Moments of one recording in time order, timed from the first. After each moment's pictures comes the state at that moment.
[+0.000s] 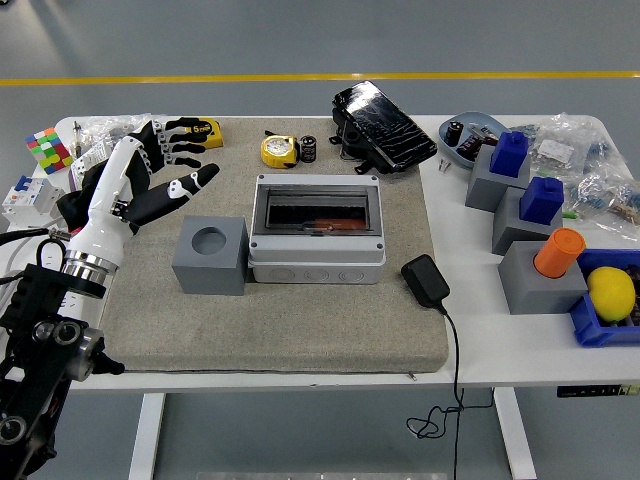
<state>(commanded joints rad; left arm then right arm) -0.11 0.09 -1.39 -1.49 1.41 0.05 -0.25 0.01 -0.09 1.71 0.18 -1.34 0.05 -0.20</state>
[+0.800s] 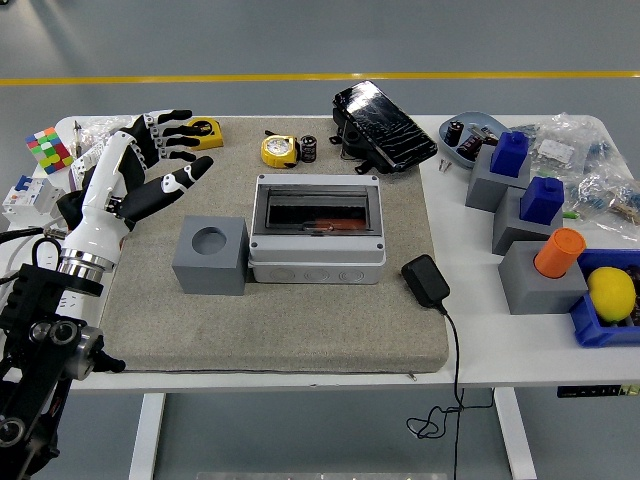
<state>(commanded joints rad) -0.11 0.08 -1.40 -1.52 1.41 0.05 -0.25 0.02 -0.09 1.71 0.18 -1.33 0.05 -0.20</state>
